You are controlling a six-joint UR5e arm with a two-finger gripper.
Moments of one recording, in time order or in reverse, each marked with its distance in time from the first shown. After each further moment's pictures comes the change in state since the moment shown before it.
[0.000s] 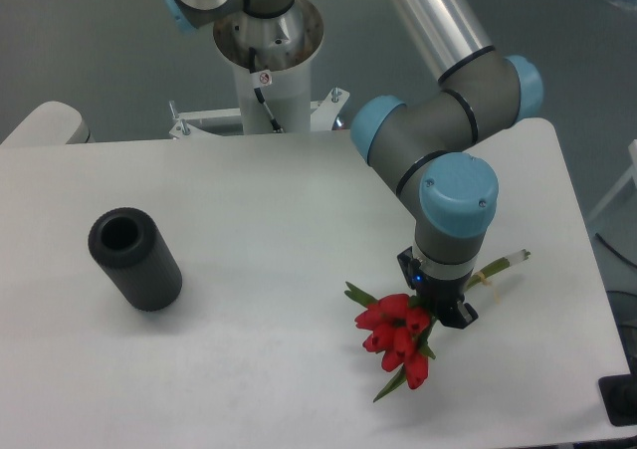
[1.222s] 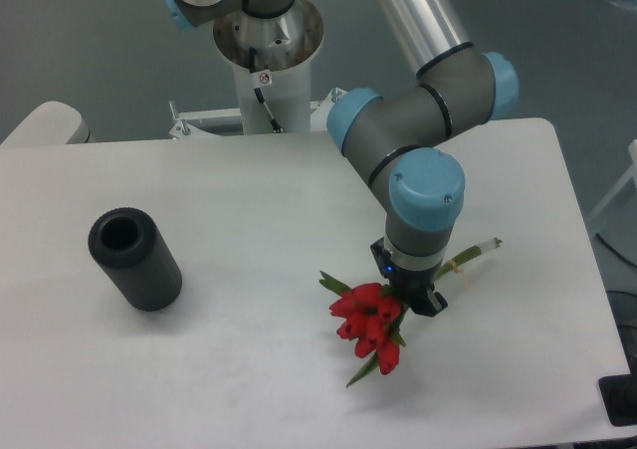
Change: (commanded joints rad) arm -0.028 0.103 -0.178 0.014 -0.003 -0.029
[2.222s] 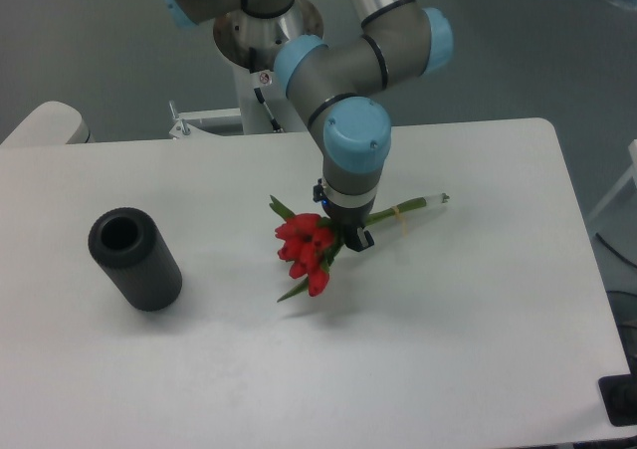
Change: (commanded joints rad) arm -0.031 0.213 -0.356 0.014 0.003 0.166
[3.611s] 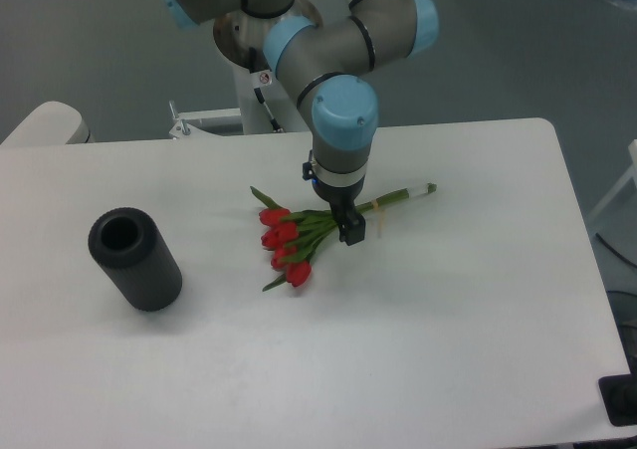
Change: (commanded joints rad) arm 0.032 -0.004 0.075 0.020 -0.009 0.020
